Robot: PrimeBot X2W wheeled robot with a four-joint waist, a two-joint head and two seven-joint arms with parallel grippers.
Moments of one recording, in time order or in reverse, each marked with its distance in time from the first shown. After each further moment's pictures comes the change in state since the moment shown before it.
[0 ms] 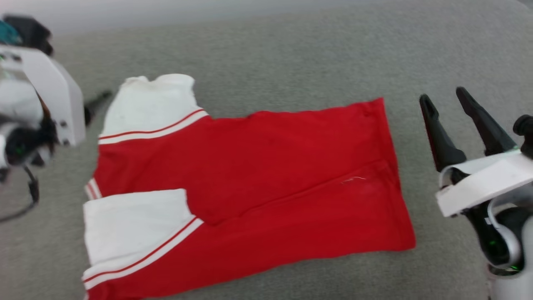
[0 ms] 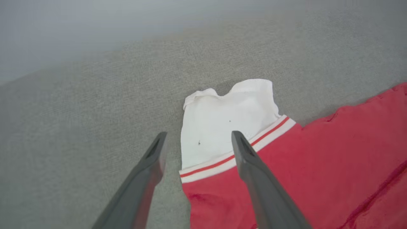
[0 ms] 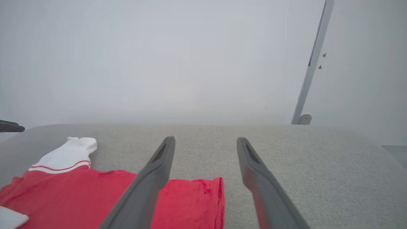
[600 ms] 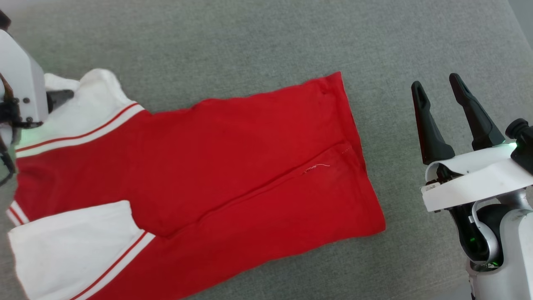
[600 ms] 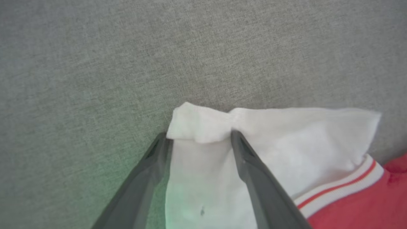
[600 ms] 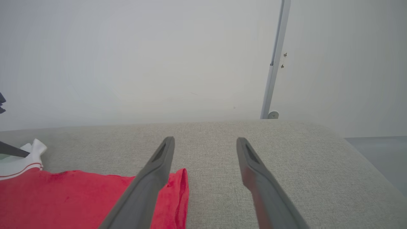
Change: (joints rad) left arm -0.138 -0.117 -0.026 0.459 0.020 -0.180 0.123; right arm -0.032 0.045 0.048 0.066 -0.037 0.000 -0.230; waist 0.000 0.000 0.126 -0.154
